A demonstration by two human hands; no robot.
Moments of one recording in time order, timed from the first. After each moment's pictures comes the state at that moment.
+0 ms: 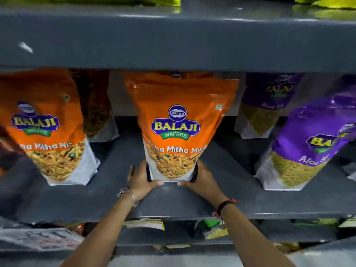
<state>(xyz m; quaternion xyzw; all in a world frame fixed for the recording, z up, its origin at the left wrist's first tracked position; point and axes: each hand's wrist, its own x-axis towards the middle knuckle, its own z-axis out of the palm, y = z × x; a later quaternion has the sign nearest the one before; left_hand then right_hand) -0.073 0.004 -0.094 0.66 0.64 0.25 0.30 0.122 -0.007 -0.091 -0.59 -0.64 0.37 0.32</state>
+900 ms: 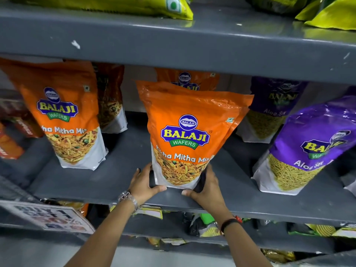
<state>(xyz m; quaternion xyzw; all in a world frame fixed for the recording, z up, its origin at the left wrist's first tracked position) -0.073 -0.035 -0.106 0.68 0.63 0.26 0.29 0.133 -0.054 -0.098 -0.61 -0.62 0.34 0.36</state>
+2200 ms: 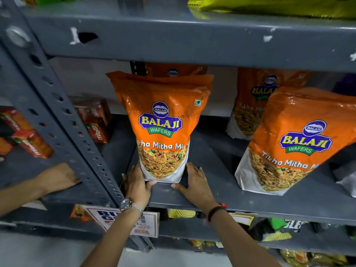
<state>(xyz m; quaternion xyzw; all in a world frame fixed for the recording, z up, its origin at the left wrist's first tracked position) -0.311 -0.035 -0.117 0.60 0.72 0.32 0.16 -0.130 -0.017 -0.112 -0.58 -0.75 0.24 0.23</state>
